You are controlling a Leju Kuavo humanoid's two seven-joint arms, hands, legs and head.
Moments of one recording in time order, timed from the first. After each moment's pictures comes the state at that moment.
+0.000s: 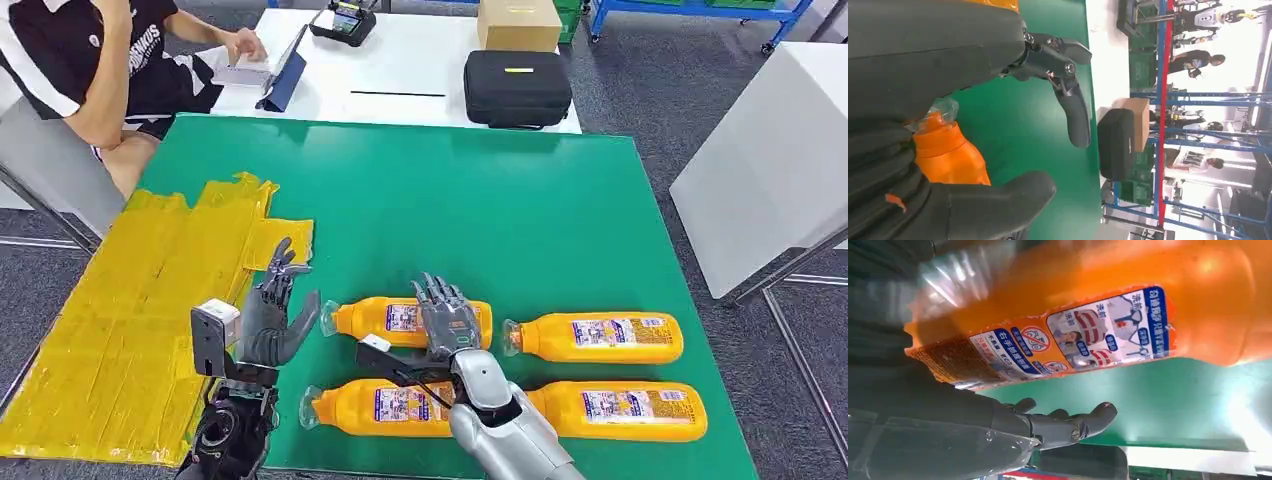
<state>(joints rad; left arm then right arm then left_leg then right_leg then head) -0.07 -0.17 -0.23 -1.22 -0.01 -0.02 -0.50 -0.30 0.15 0.43 -0.82 1.27 -0.09 0.17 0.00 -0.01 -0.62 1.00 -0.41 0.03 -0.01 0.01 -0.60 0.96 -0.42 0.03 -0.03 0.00</state>
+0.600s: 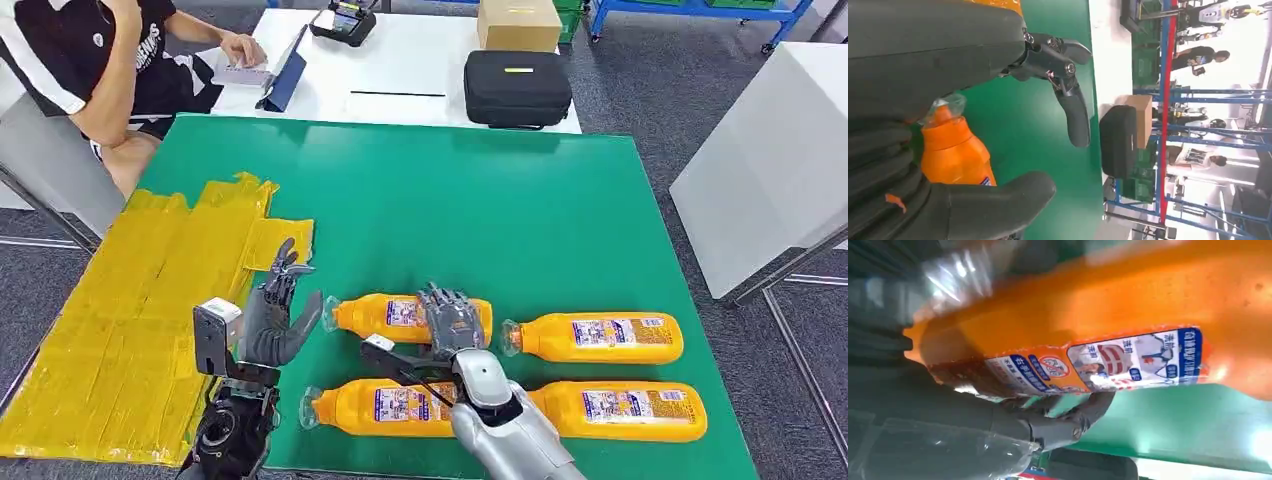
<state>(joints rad) -0.07 -0.18 -0.22 -1.22 -0.01 -0.04 -0.48 -0.30 0.15 0.41 -0.82 1.30 -0.03 0.22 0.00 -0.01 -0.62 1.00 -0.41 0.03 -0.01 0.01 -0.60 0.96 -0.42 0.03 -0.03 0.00</state>
